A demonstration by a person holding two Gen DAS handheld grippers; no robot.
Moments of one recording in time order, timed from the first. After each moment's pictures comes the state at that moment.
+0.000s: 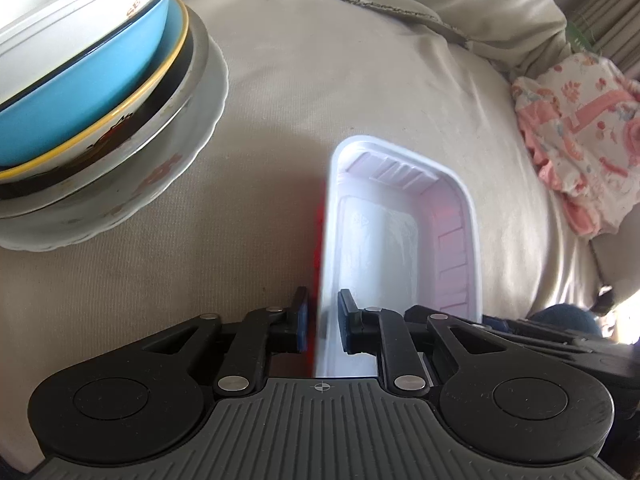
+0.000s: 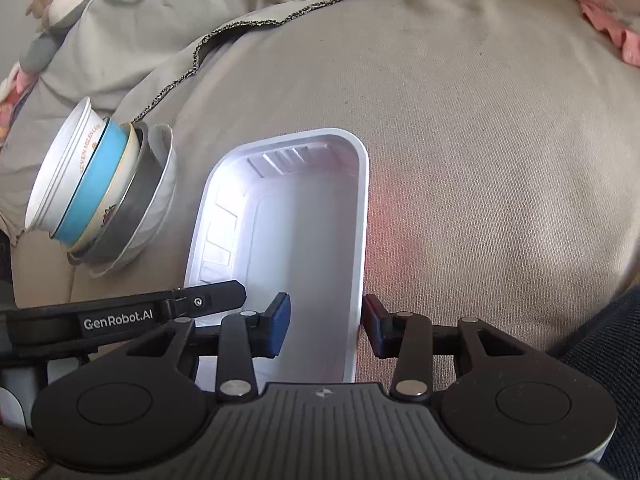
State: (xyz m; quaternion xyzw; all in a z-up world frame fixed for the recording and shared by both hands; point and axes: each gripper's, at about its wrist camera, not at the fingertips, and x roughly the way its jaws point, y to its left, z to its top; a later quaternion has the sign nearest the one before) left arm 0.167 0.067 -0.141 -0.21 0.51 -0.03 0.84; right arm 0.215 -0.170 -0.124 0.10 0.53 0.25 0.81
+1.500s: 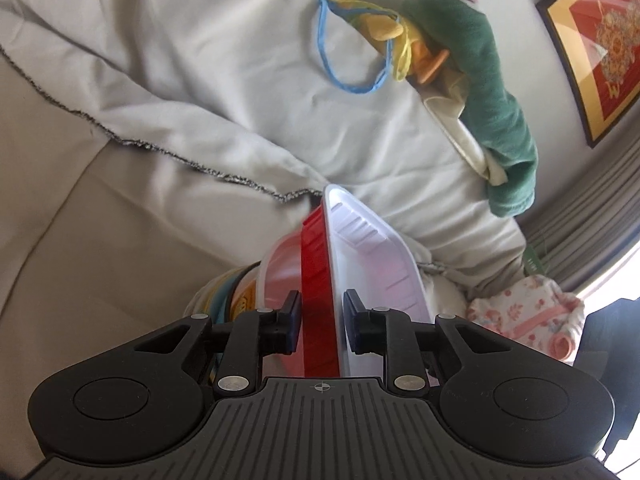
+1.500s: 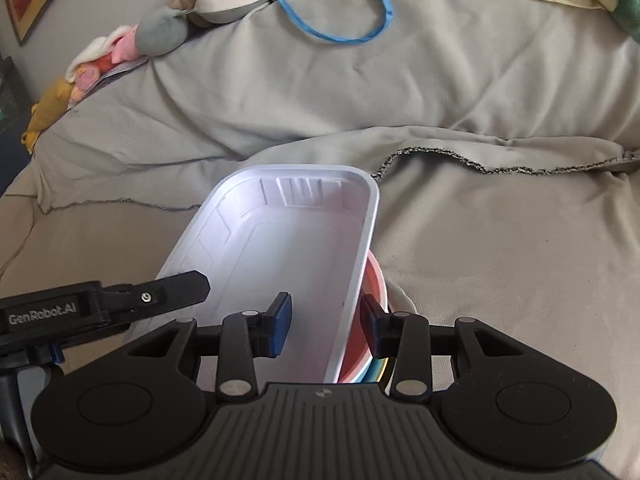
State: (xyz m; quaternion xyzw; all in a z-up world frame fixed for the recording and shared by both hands) left arm 0.113 0.291 -0.048 -0.36 0.27 -0.01 0.89; right arm 0.231 0.047 0.009 0.00 0.40 0.33 0.85
